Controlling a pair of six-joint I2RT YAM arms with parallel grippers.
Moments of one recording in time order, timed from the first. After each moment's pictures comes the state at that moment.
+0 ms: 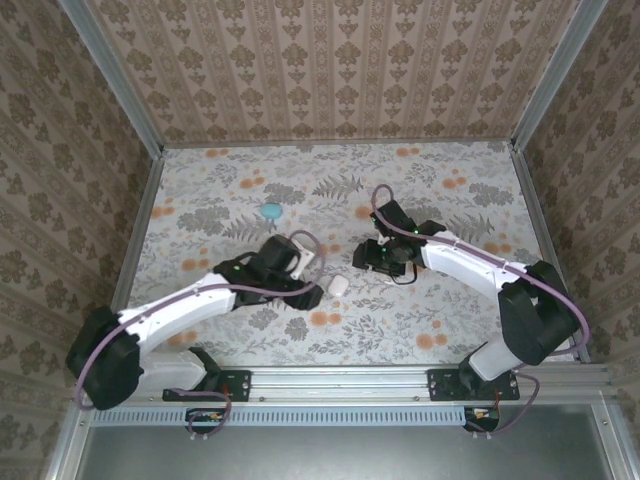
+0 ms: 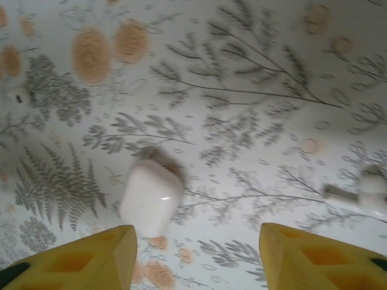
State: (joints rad) left arm -0.87 1.27 0.75 -0.48 0.14 -0.23; right arm 0.54 1.51 0.98 -0.59 -0.19 0.75
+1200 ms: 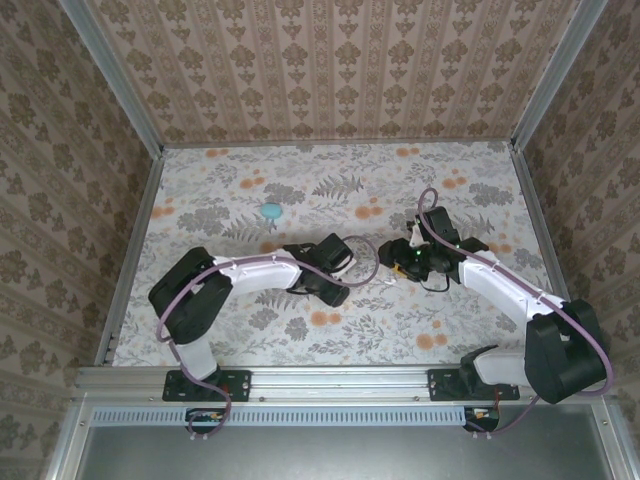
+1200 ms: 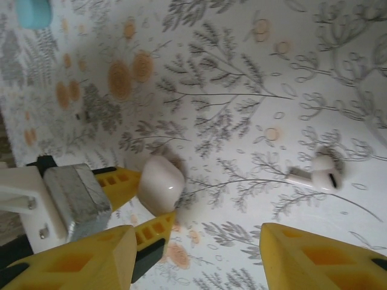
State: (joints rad) left arm -0.96 1.74 1.02 -0.47 0.05 -0.14; right arm 0.32 1.29 0.77 -0.44 -0.43 0.76
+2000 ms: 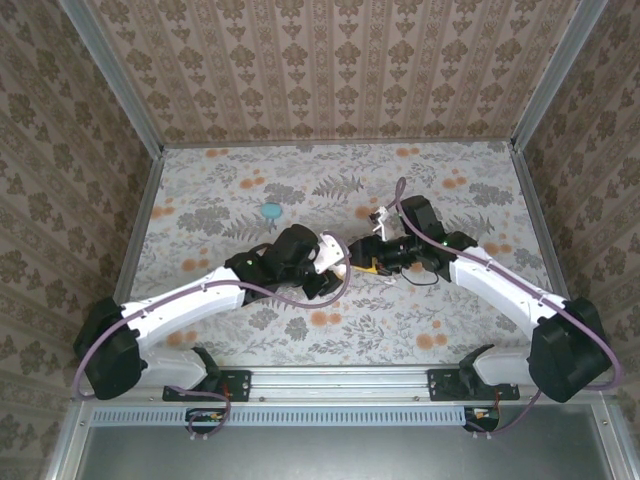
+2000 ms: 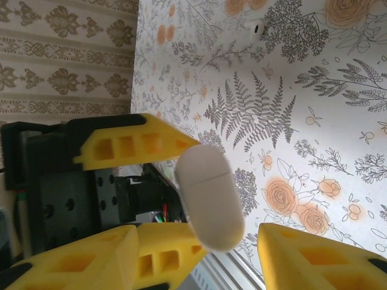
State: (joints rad) left arm -0.96 1.28 0.90 -0.37 0.11 0.14; right arm 0.48 1.30 0.89 -0.36 -0.74 0.70
